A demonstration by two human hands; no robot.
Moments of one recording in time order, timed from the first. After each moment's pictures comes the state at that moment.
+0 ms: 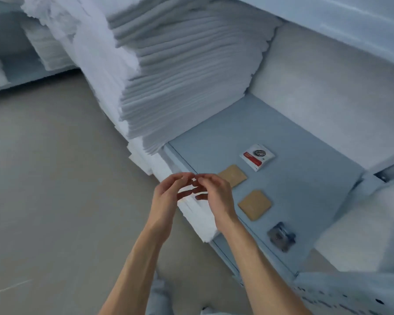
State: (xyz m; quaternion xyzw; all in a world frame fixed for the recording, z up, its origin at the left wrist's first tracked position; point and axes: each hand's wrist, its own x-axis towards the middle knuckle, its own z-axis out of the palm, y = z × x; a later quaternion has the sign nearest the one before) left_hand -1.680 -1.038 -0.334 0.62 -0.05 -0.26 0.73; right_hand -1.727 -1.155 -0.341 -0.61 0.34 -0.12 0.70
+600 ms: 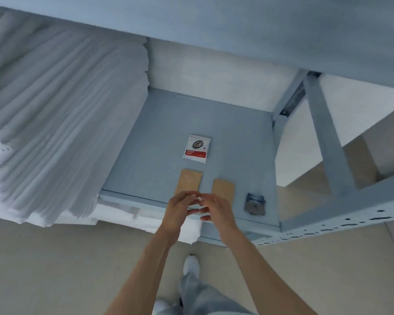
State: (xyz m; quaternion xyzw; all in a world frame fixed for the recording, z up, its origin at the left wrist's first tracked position) left_hand -1.608 -1.147 -0.395 0.61 -0.18 -0.57 0.53; right_hand -1.721 -1.194 -0.390 -0.43 0.60 -0.23 0.64
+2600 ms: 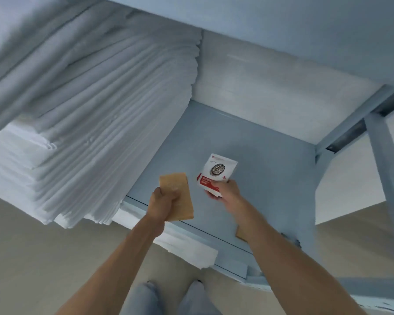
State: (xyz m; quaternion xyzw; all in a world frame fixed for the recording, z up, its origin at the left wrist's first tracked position) left_hand -1.485 -1.170 -0.416 0.69 -0.06 -0.48 0.54; right_hand -1.610 -1.329 -0.449 -0.38 0.57 -0.21 0.69
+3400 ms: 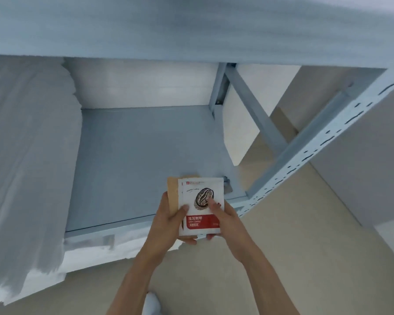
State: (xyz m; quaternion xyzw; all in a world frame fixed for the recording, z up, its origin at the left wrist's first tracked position) left_hand -1.594 -1.101 -0.338 0.51 -0.40 -0.63 0.42; right_hand -1.758 -1.098 -0.322 -0.35 0.59 -0.38 0.62
